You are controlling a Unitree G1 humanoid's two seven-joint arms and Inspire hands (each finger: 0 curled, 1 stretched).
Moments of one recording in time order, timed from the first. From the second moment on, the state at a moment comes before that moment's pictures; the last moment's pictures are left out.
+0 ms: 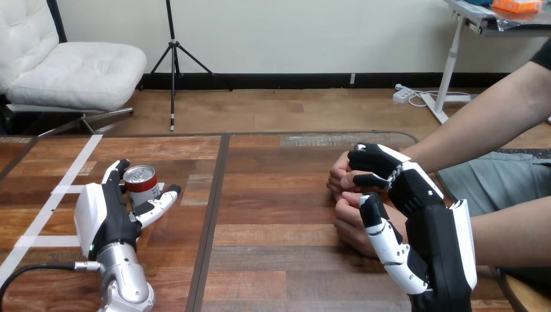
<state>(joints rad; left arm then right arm) -0.51 0.22 0.00 1.21 0.31 -0.35 0.58 0.23 -0.01 0.06 0.18 -0.17 -0.93 -0.08</state>
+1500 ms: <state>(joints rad) -0.51 0.23 -0.01 1.23 0.30 -0.40 0.69 0.23 -0.01 0.06 0.18 -0.16 -0.93 -0.06</state>
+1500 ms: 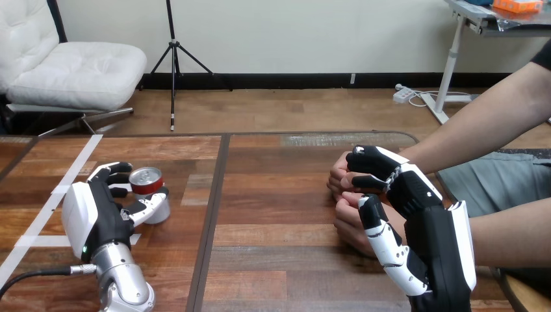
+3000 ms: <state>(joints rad) -0.52 0.22 0.01 1.23 0.28 -0.42 0.71 0.25 -0.01 0.06 0.17 -0.16 -0.93 -0.06</state>
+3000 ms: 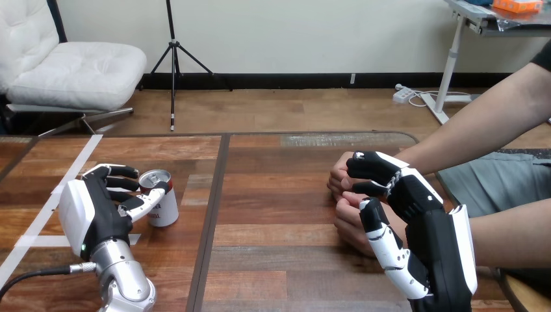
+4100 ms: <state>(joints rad) -0.52 0.22 -0.05 1.24 0.33 -0.40 0.71 0.25 -0.01 0.06 0.17 -0.16 -0.93 -0.06</state>
